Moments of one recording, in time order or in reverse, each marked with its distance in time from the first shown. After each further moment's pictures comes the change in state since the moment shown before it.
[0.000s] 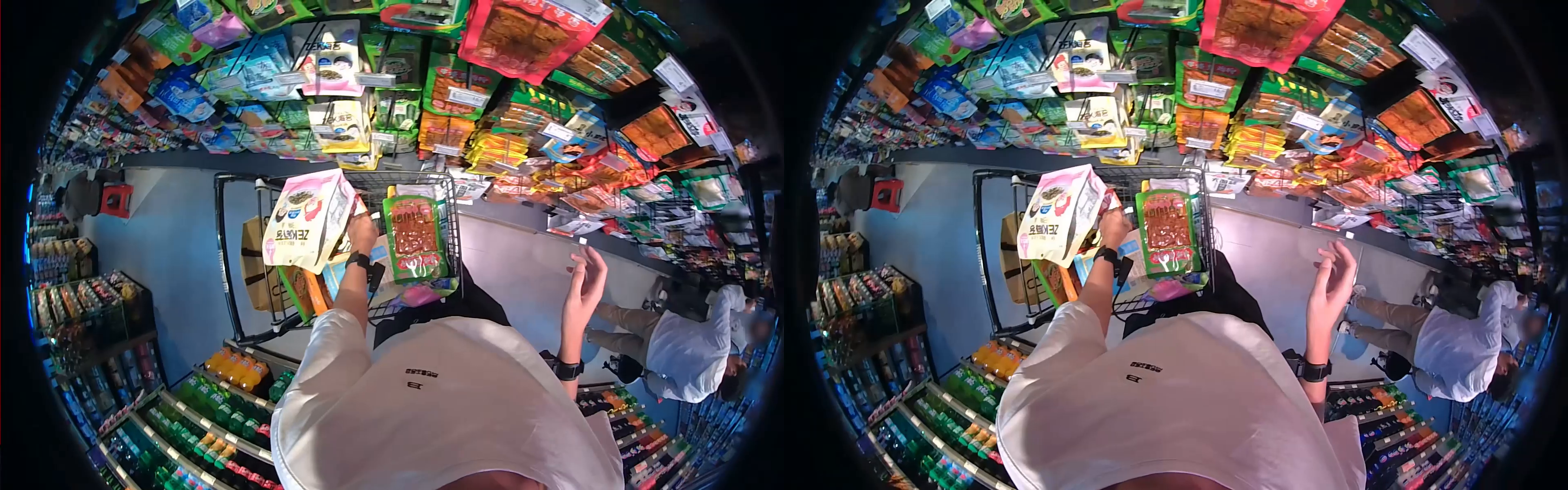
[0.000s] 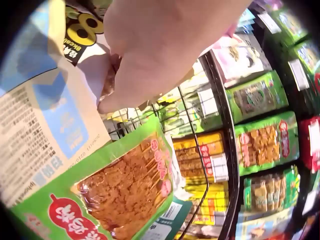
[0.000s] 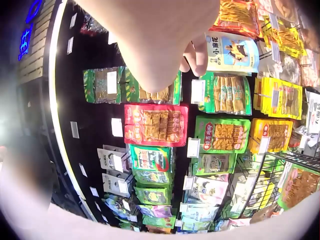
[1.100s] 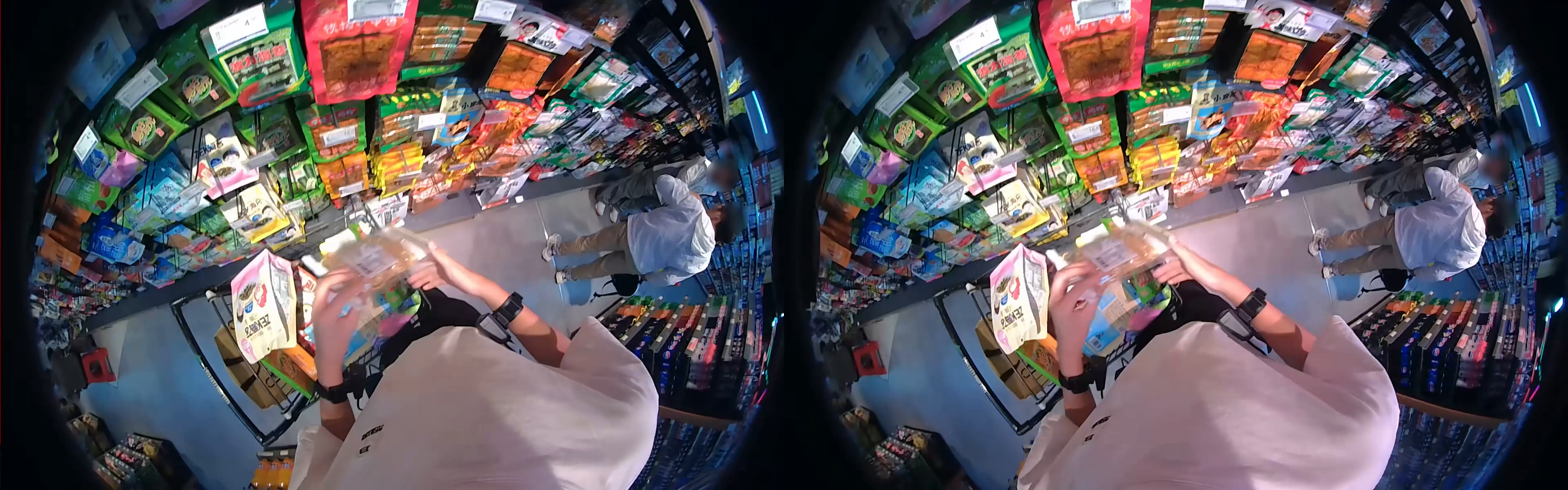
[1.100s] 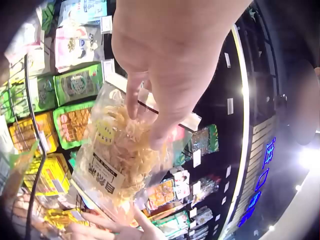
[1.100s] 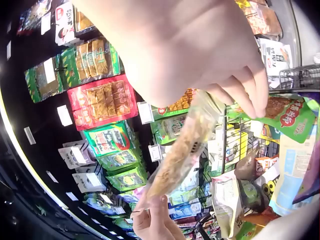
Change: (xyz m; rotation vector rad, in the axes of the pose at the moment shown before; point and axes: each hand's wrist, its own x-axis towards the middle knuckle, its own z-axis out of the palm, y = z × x) left_hand -0.159 0.150 -0.280 -0.739 0.133 0.820; right_hand -0.032 0.033 0.101 0.451 -0.745 0.807
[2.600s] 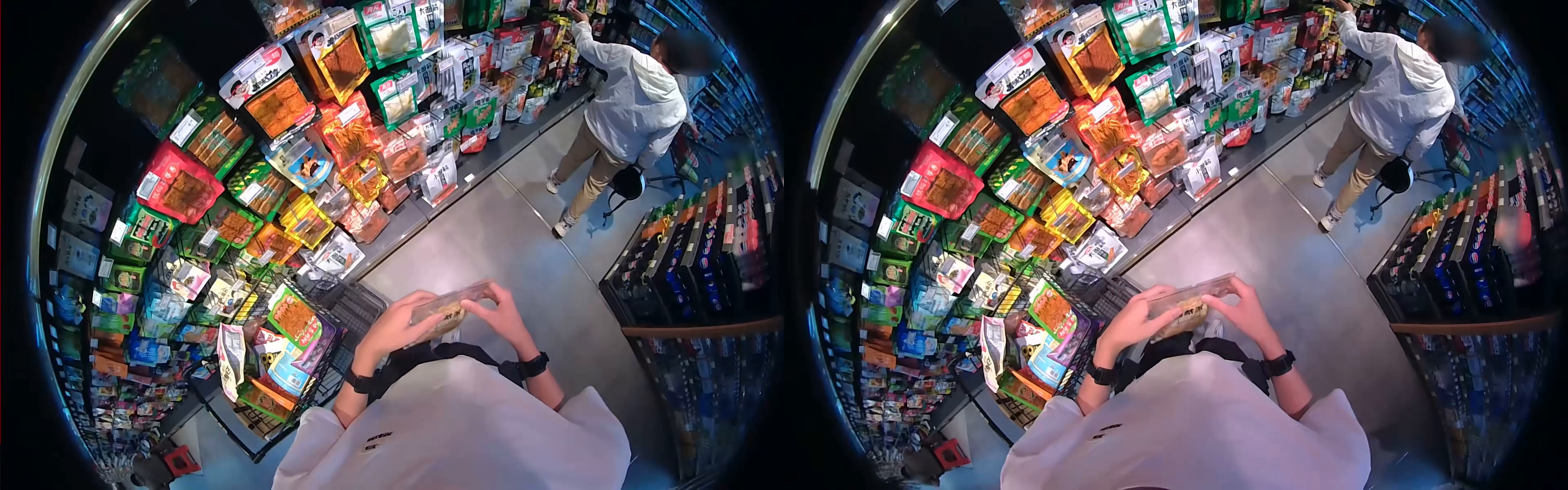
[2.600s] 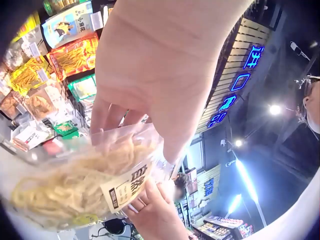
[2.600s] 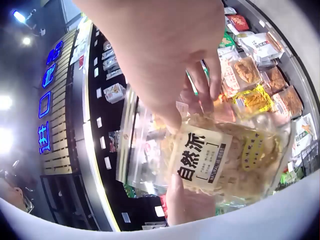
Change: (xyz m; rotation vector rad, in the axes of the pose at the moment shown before) left_hand -0.080 0.250 0.345 -0.237 -1.124 0.016; right_hand -0.363 0.192 -0.203 -0.031 0.776 -0.632
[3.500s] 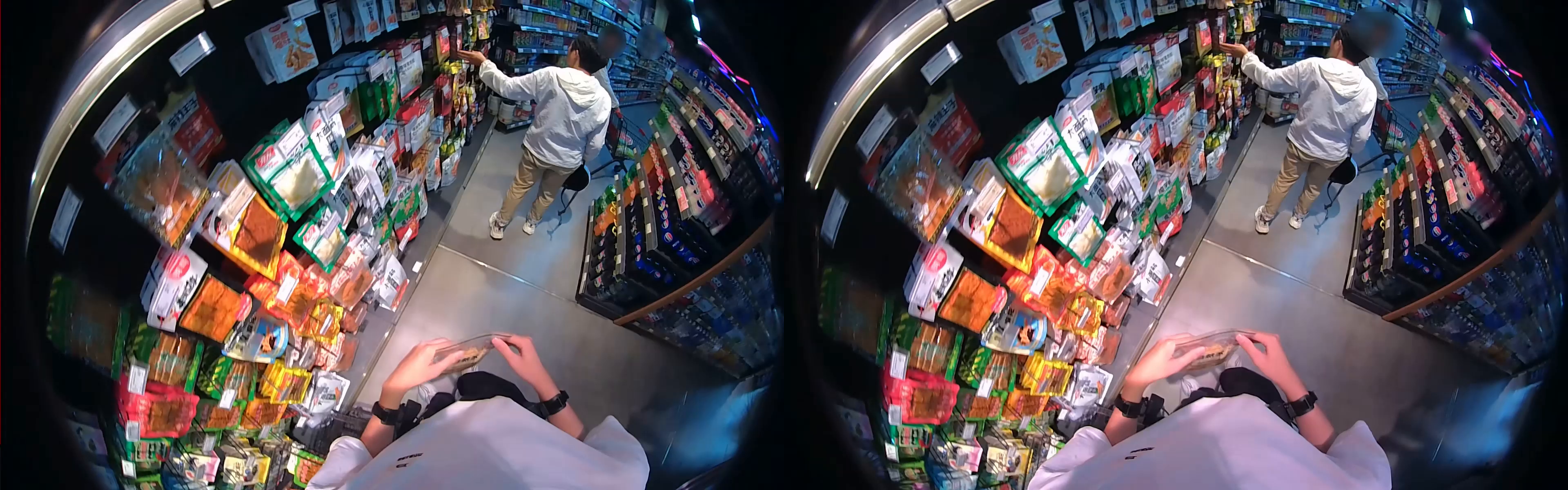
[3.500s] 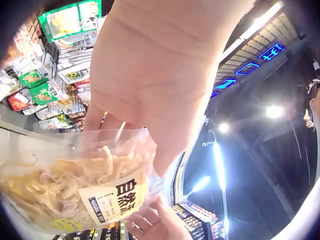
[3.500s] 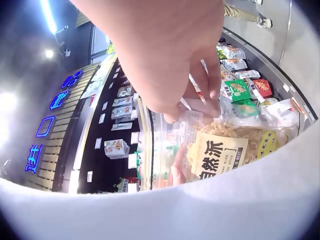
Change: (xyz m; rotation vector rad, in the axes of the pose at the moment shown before) left_hand 0.278 -0.016 -0.073 -0.030 -0.385 0.250; right_hand 0.131 -0.029 -0.086 -0.199 0.541 0.032
